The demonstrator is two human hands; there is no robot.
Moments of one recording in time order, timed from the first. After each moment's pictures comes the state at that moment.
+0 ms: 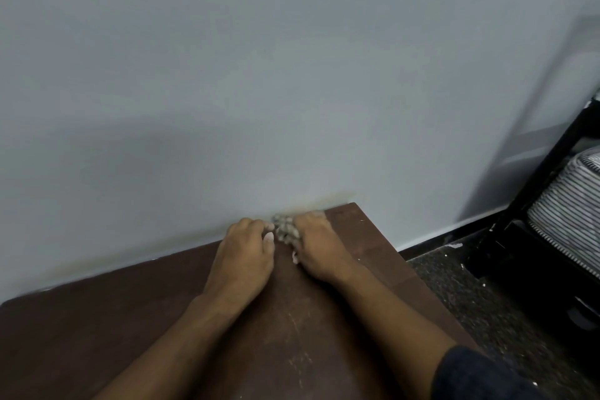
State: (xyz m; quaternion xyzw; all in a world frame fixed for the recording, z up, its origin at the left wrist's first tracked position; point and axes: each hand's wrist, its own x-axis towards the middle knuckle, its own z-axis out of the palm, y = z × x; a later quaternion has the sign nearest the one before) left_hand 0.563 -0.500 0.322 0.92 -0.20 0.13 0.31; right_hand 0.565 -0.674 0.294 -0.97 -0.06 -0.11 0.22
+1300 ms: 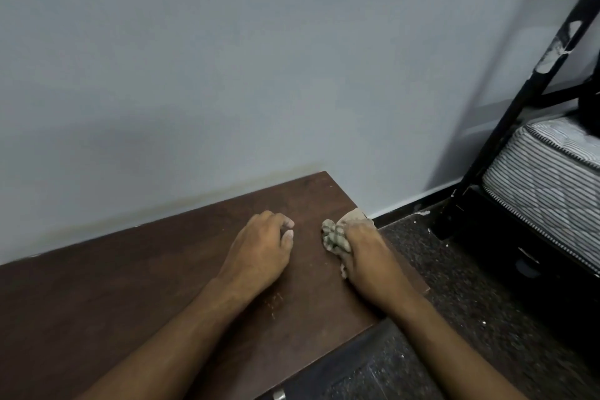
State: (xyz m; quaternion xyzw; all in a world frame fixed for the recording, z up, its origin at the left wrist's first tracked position) left_hand 0.494 -0.537 0.321 0.92 -0.27 0.05 0.29; right_hand 0.403 -0.734 0.310 -0.96 0.05 -0.14 0.22
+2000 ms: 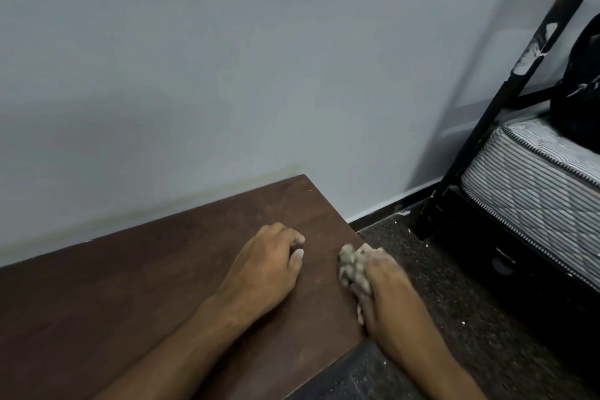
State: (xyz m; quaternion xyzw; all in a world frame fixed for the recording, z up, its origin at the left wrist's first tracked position) left_hand 0.486 -0.575 0.310 0.88 -0.37 0.05 0.31; right_hand 0.345 -0.752 0.299 -0.97 0.08 -0.13 0.17
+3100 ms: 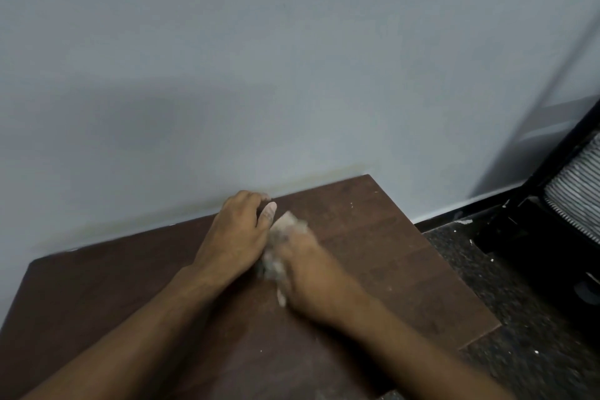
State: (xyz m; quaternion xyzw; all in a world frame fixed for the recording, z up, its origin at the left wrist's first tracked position) left_hand 0.563 -0.462 0.320 0.92 -0.23 0.10 0.31; right_hand 0.476 -0.611 0.300 -0.95 -0.22 -0.07 0.20
